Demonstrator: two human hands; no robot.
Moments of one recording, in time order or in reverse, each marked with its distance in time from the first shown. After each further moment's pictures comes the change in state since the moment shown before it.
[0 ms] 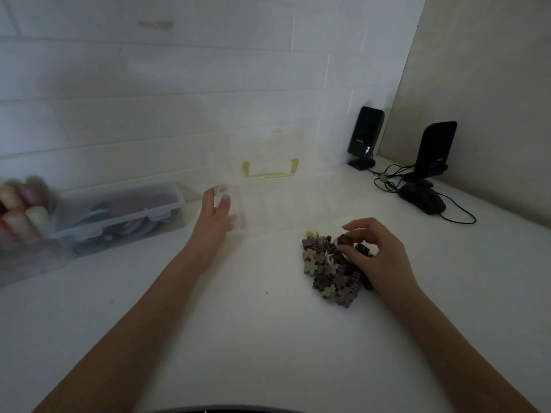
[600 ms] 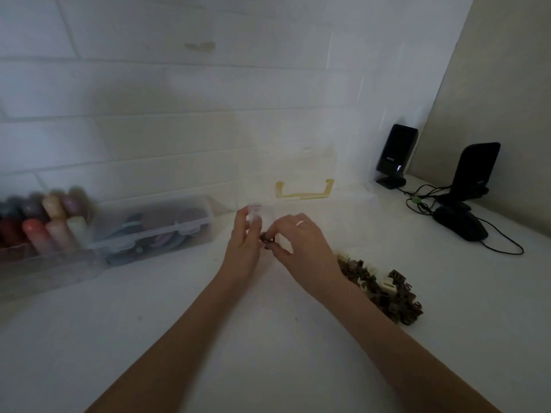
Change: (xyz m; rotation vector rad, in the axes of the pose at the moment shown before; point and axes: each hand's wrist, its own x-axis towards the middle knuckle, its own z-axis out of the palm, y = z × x) left_hand -0.013 0.001 0.002 0.013 0.009 0.102; right_hand 0.048 -0.083 0.117 -0.203 -0.141 -0.535
